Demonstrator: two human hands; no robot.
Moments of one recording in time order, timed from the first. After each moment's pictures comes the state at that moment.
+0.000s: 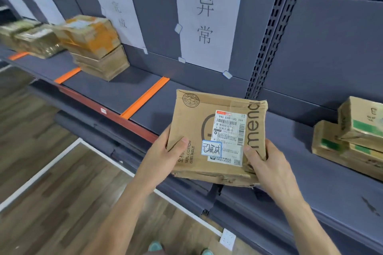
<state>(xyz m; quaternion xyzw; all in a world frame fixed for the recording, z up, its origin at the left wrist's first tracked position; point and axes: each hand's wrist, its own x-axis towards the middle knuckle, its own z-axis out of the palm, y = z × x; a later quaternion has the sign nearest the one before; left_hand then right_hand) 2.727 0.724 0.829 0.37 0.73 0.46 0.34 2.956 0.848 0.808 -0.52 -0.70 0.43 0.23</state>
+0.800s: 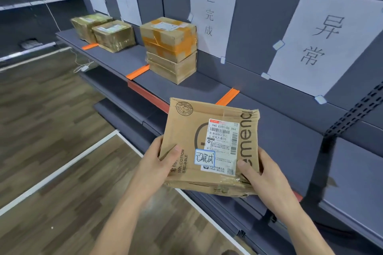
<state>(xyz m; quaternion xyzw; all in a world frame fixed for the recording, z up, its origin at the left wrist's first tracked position) 2.496 0.558 0.816 0.23 0.75 0.54 0.30 2.706 0.726 0.817 -0.41 -0.75 0.49 0.17</state>
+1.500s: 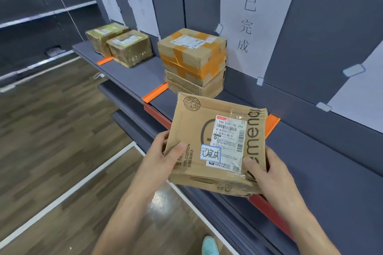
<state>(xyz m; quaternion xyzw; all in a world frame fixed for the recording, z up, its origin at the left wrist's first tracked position) 2.317 0.651 0.824 0.19 0.77 0.54 0.29 2.520 0.822 0.808 -0.41 -0.71 0.54 0.18</state>
